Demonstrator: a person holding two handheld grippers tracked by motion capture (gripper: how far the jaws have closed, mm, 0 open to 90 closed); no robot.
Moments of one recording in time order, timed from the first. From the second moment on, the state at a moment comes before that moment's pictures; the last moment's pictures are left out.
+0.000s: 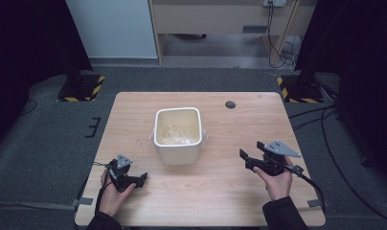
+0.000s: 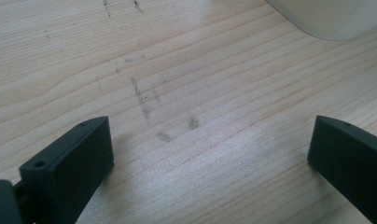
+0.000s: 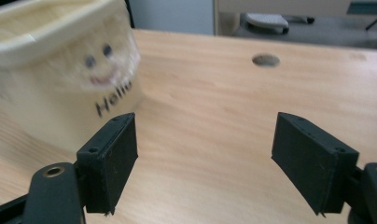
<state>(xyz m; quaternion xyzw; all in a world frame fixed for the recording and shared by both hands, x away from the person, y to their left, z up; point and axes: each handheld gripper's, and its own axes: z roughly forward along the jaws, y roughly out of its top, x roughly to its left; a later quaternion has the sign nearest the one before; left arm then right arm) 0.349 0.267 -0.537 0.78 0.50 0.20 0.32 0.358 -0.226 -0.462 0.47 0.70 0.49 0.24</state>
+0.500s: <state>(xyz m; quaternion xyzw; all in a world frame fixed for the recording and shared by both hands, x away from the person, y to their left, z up) 0.349 0.267 -0.537 0.78 0.49 0.20 0.32 0.363 -0.284 -0.526 0.56 0.72 0.36 0.22</state>
